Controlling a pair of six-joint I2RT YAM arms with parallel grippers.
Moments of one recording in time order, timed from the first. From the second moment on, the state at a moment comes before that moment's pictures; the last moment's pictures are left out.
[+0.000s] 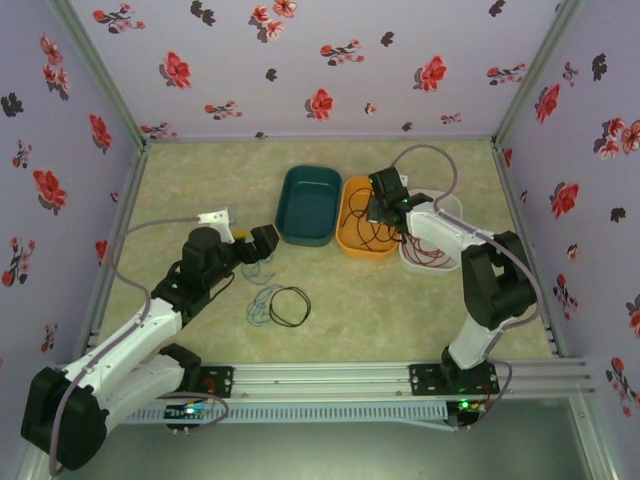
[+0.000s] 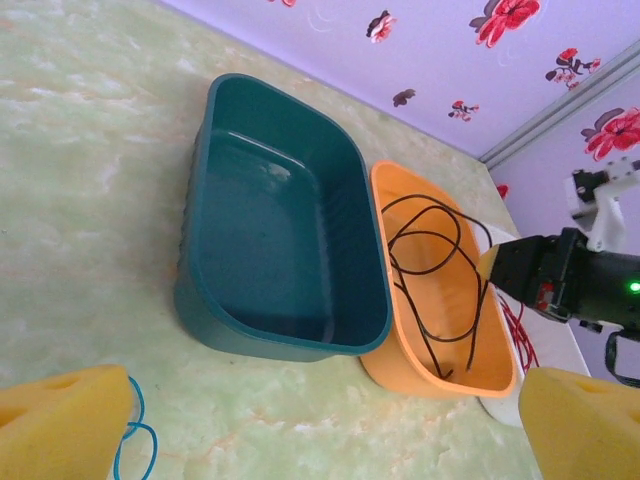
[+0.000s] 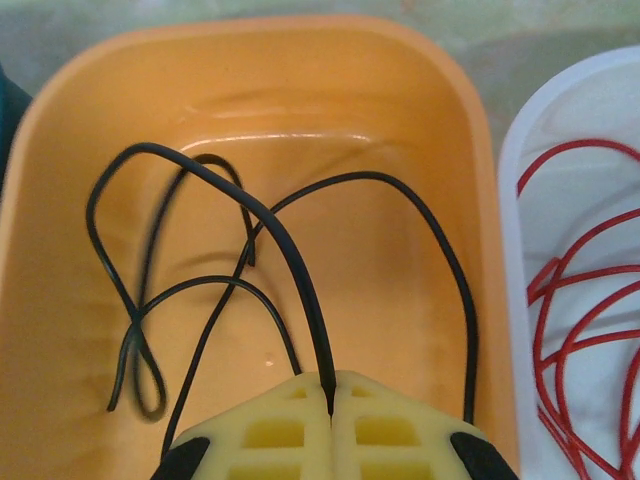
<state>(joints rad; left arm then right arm) -0.53 0.90 0.51 0.05 0.03 -0.67 0.45 1.72 1.16 -0.40 0.25 0.53</state>
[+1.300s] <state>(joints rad) -0.53 0.95 0.54 -0.34 -0.06 -0.65 0.52 1.48 1.12 -0.46 0.25 0.53</state>
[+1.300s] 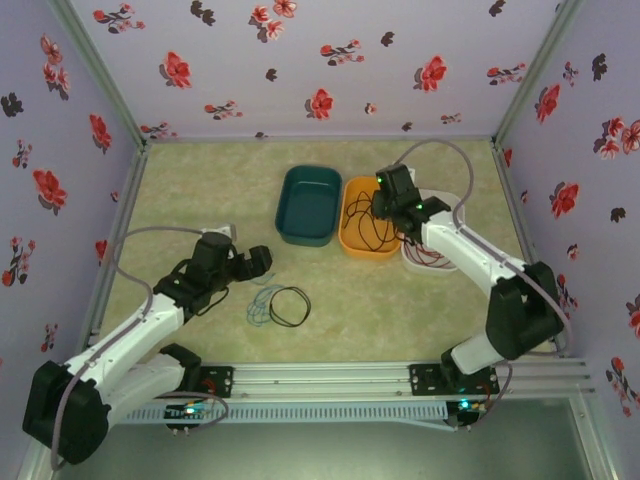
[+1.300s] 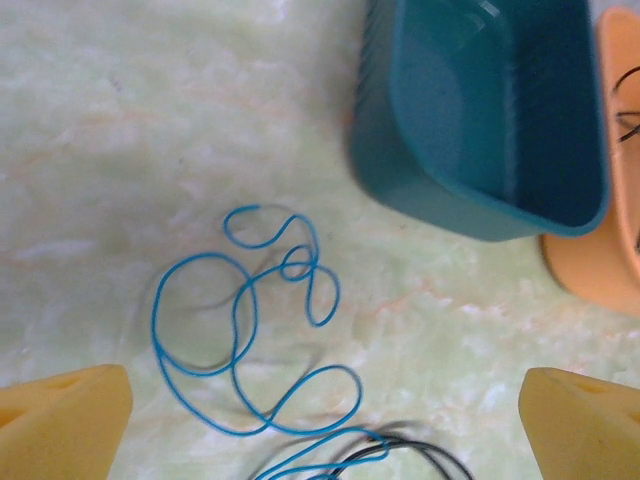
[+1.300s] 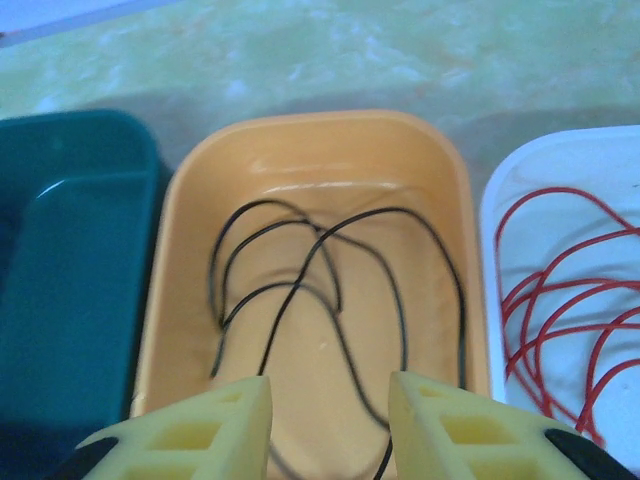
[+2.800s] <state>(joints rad) -0.37 0.78 0.41 -0.48 -0.16 -0.89 1.07 1.89 1.36 -0.63 0.09 0.49</state>
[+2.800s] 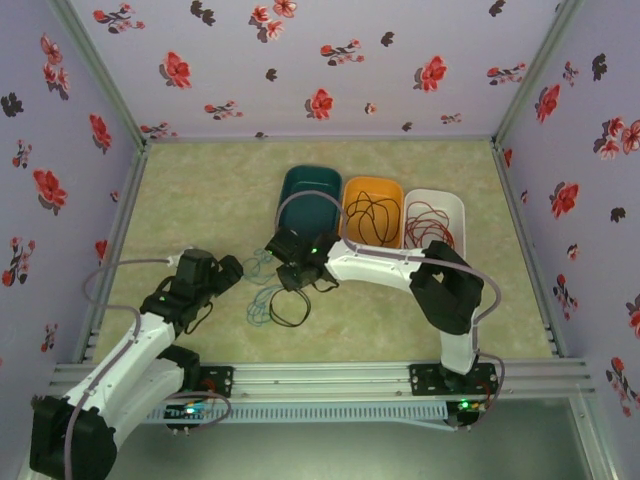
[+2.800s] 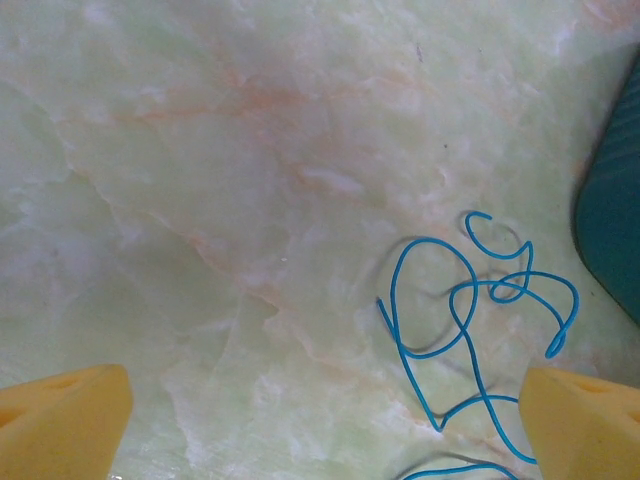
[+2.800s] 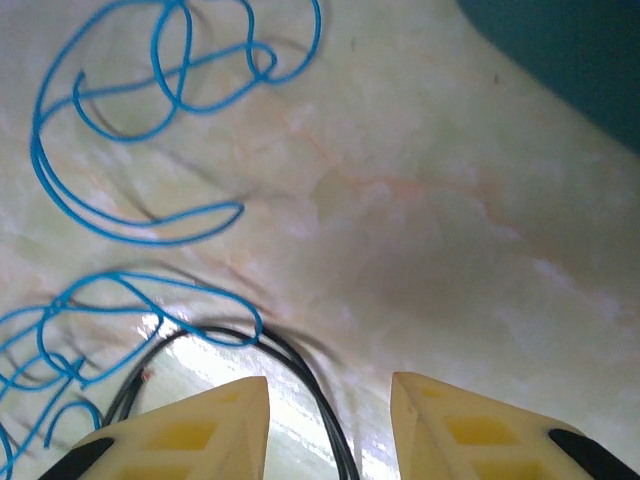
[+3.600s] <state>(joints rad) -0.37 0.78 0.40 -0.46 -0.10 -0.89 1.07 1.93 1.30 -0.67 0.01 0.46</state>
